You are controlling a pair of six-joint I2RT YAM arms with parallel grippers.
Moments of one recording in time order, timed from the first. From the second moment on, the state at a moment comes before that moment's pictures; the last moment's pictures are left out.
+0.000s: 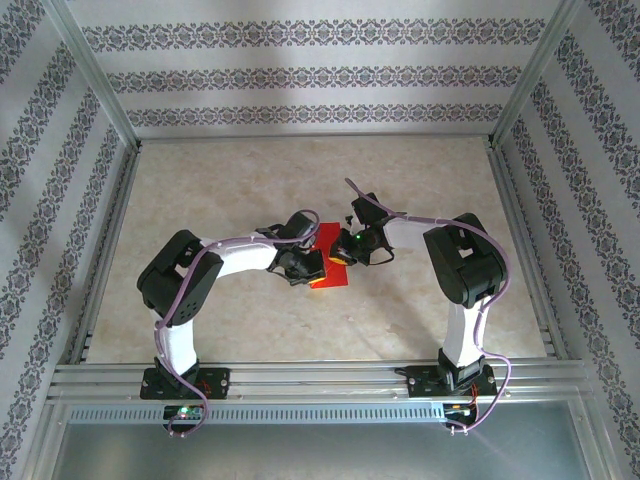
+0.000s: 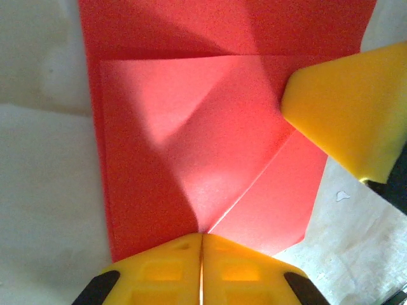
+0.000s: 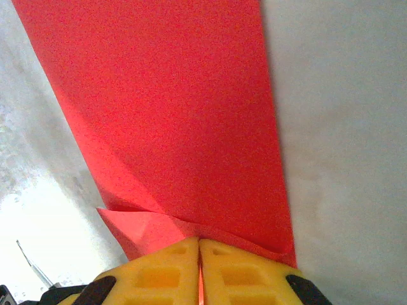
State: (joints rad) left arm -0.66 1.87 1.07 -0.33 0.36 -0.93; right arm 0.44 1.93 1.06 -0.29 -0.57 0.78
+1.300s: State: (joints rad) left arm -0.61 1.79 0.90 -0.10 0.41 -0.98; right arm 0.45 1.94 1.09 -0.32 -0.57 0.78
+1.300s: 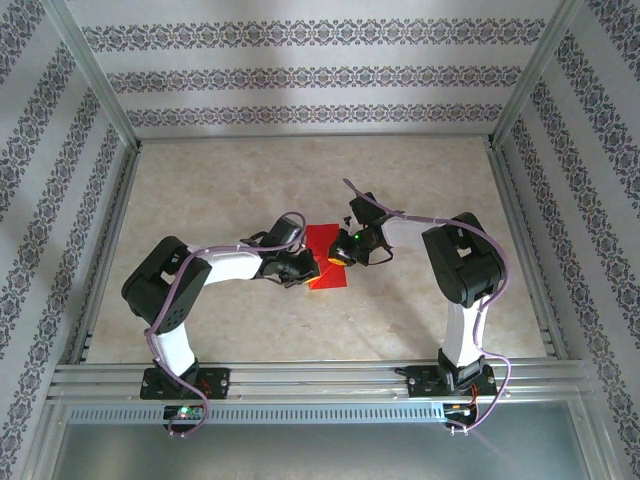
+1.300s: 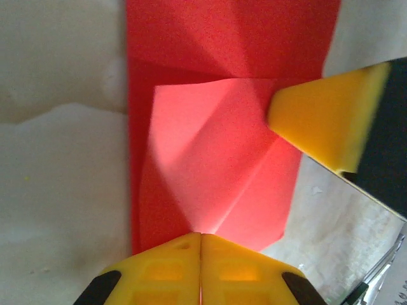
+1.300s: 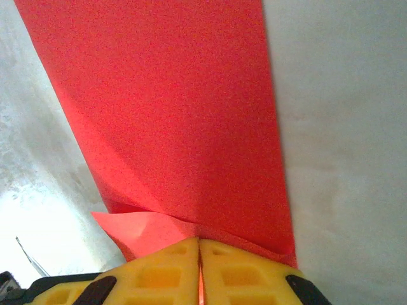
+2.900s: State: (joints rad) left arm -0.62 1.79 0.93 -0.22 0.35 -0.93; right arm 0.42 1.91 1.12 -0.36 -0.56 0.65
